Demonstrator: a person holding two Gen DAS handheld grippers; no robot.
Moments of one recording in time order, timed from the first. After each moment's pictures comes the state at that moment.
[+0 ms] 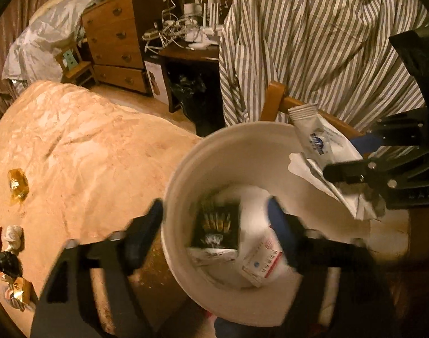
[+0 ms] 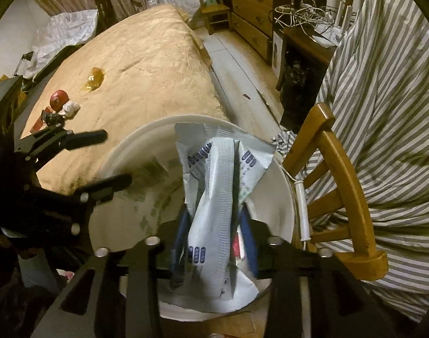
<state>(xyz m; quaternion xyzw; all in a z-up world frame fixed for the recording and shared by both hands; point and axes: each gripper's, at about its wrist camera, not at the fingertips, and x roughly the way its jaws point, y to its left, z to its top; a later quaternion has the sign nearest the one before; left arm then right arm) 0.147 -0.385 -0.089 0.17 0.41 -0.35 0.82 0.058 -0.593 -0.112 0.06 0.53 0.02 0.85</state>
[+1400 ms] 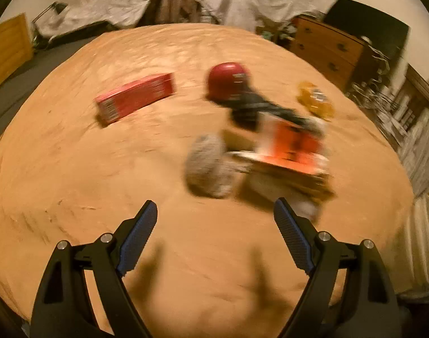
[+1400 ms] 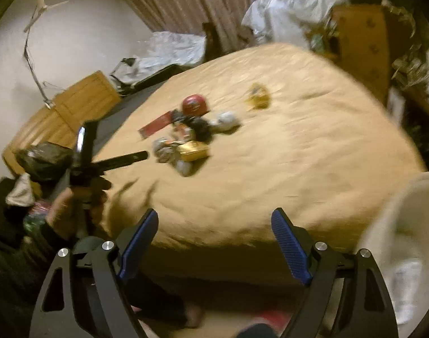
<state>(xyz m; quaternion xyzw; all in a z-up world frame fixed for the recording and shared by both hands) 0.183 0.079 -0.141 -0.09 0.42 0.00 0.90 0.079 -0.285 -0.128 0.09 0.39 0.27 0.87</state>
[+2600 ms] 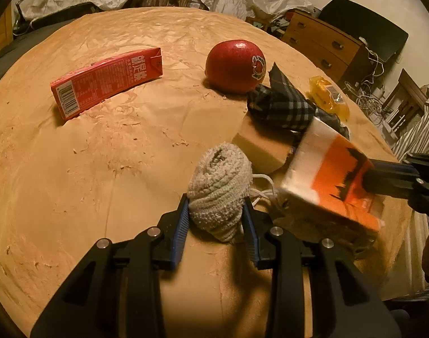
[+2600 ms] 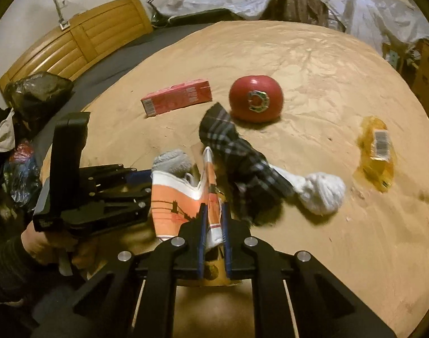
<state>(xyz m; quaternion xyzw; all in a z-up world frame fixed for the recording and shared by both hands) 0.241 0.104 -0.186 -0.13 0.43 -0.06 0.89 0.281 -0.080 -0.155 -0.10 0.45 0.34 0.82</state>
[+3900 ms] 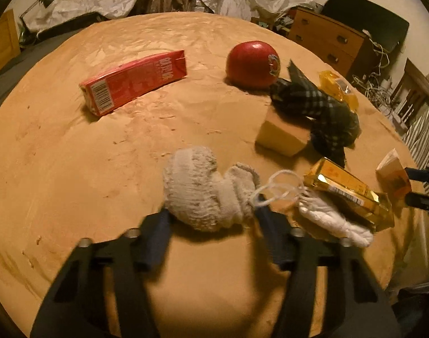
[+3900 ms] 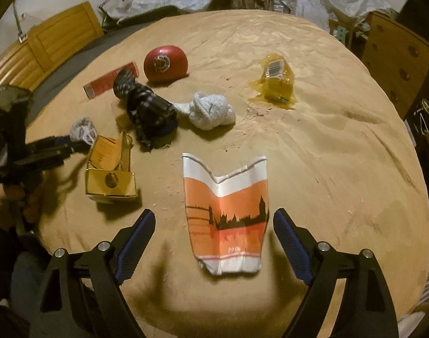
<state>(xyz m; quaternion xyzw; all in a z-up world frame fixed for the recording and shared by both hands) 0.227 0.124 -0.185 -0.10 0.43 -0.04 0.90 0.261 -0.183 -0.182 -0.10 0.48 0.23 0.84</state>
